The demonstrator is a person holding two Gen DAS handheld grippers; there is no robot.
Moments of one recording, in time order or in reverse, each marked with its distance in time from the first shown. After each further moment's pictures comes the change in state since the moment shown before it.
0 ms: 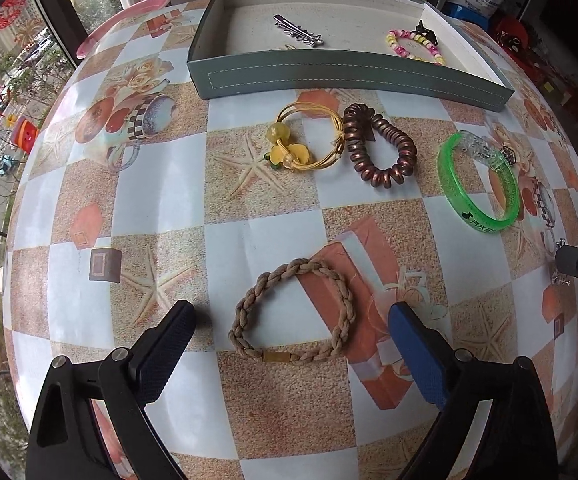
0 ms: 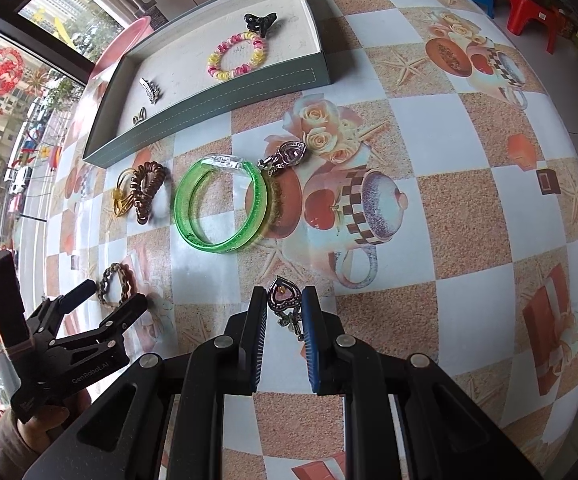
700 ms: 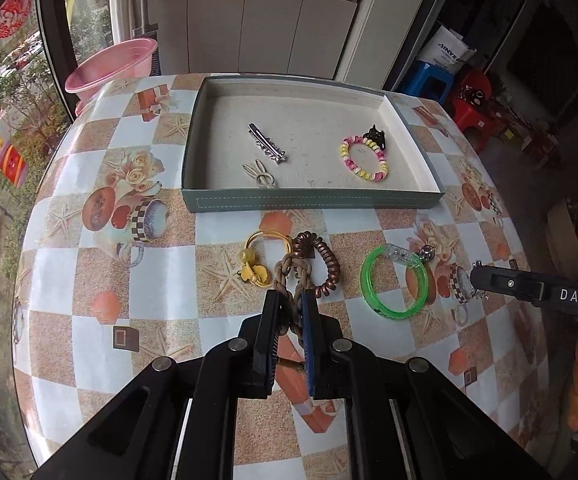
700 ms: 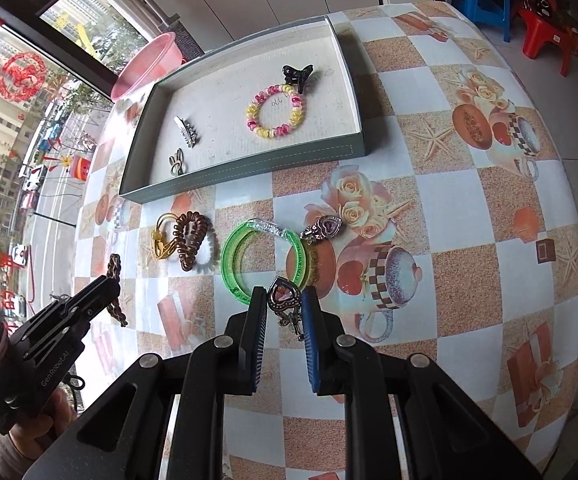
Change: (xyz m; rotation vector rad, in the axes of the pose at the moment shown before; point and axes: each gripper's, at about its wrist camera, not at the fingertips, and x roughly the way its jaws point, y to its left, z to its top) left arm -0.036 -0.030 0.060 -0.038 -0.186 -0.165; right arm -0.033 0.022 0.042 -0.055 -0.065 0.048
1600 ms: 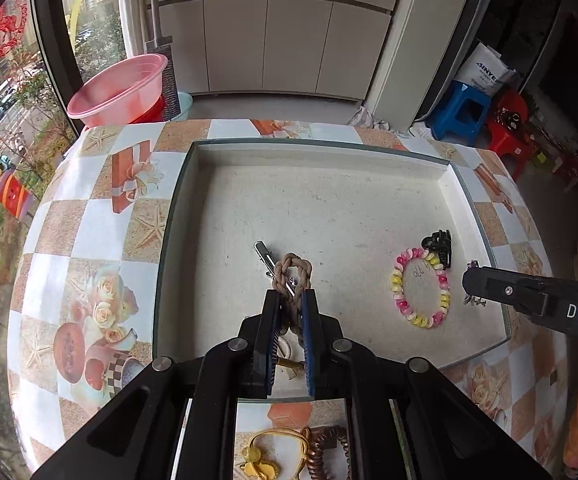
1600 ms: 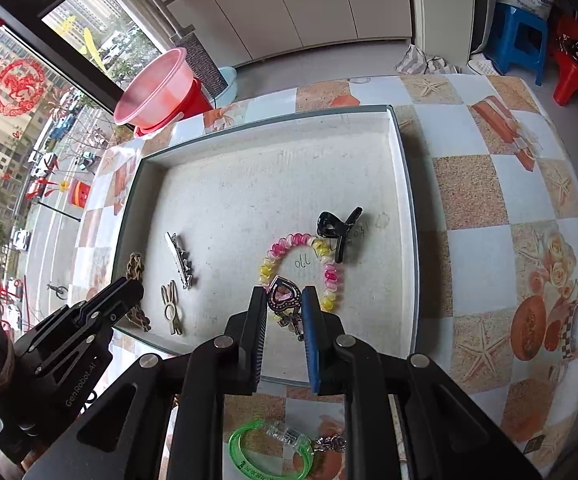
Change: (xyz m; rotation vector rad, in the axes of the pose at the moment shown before) left arm 0.005 0.024 0.125 -0.045 -0.021 0.104; right arm 0.058 0.016 0.150 -0.074 -0.031 0.015
